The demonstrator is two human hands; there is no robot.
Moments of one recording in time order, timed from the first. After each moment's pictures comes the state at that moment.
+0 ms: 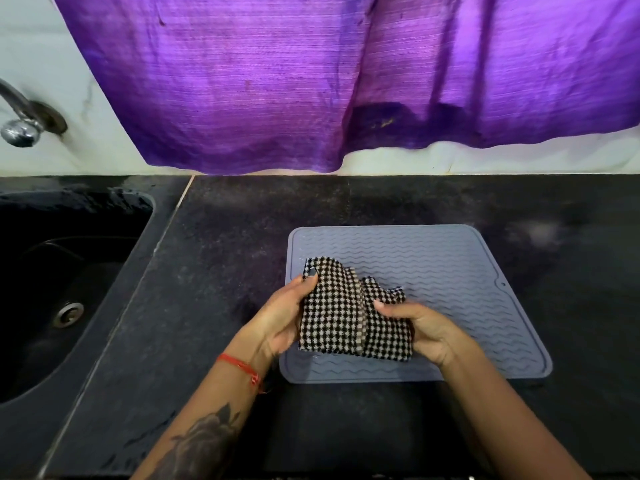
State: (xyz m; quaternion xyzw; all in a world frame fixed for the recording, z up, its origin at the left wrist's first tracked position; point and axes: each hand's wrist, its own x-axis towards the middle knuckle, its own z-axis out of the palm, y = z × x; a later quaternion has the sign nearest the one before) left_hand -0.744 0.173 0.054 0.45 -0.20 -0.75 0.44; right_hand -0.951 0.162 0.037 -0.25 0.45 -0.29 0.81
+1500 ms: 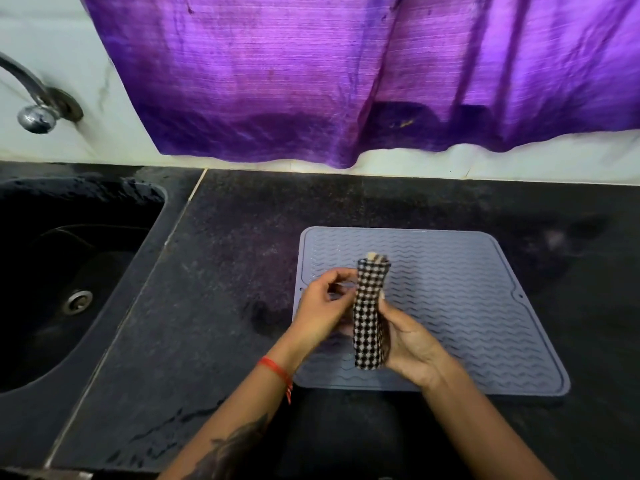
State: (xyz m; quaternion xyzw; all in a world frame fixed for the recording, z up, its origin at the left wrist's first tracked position) left_hand -0.763 0.167 0.042 0.51 -0.52 -0.50 0.46; right_hand -0.905 0.176 0.036 -0.21 0.30 -0.35 0.86
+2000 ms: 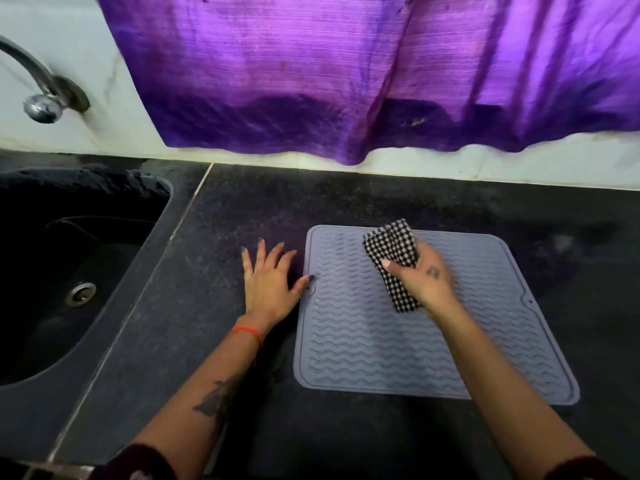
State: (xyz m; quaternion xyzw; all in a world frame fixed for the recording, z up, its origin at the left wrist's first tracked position) left_hand -0.678 0.125 -0.011 0.72 -0.67 -0.03 0.15; right_hand -0.915 0.097 0.054 -0.57 0.69 -0.28 0.35
